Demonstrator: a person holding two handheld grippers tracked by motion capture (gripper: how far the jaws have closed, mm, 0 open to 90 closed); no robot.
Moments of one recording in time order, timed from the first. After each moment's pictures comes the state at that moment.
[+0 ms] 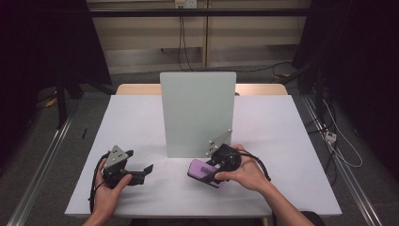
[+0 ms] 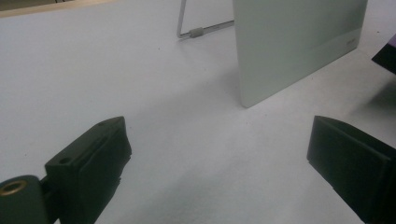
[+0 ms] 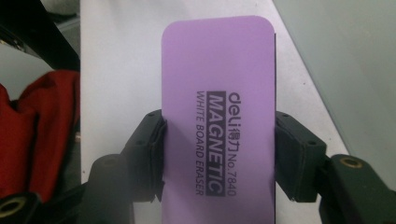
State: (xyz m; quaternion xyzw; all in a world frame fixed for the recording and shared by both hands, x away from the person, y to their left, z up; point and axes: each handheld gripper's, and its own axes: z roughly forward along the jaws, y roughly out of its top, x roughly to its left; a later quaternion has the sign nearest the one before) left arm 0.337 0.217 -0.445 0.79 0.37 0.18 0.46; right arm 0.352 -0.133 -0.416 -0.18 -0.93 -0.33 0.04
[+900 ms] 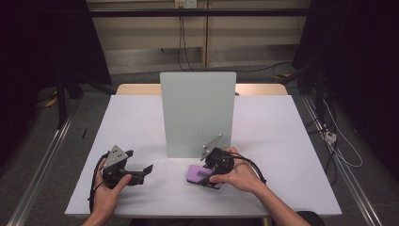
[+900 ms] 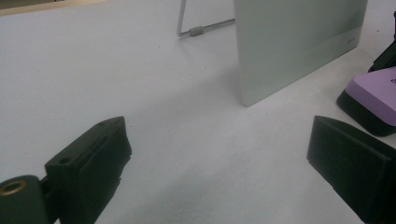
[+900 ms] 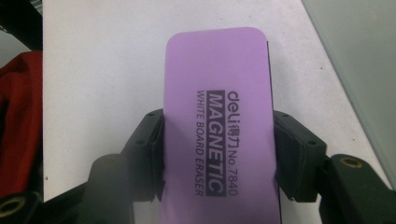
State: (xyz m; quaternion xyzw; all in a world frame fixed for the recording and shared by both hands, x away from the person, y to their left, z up) left arm 0.338 0.218 -0.445 0.79 0.37 0.18 0.46; right arm 0.356 -0.118 -0.439 -0.19 -0.94 -0.29 0.04
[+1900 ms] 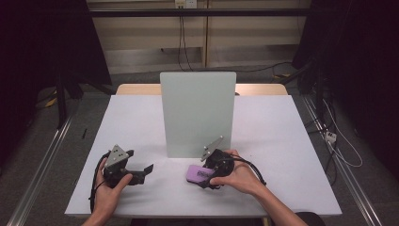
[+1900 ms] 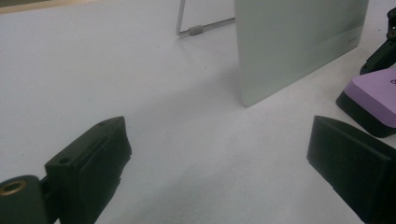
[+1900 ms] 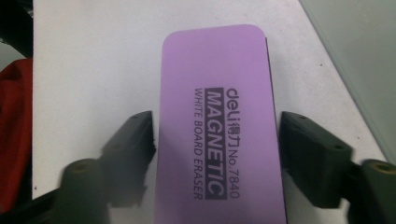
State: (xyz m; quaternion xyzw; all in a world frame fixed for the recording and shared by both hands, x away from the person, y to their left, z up) left arm 0.339 0.217 -0.446 0.79 0.37 0.18 0.45; right arm 0.354 -0.119 -0.447 -0.20 -0.93 -0.30 0.03
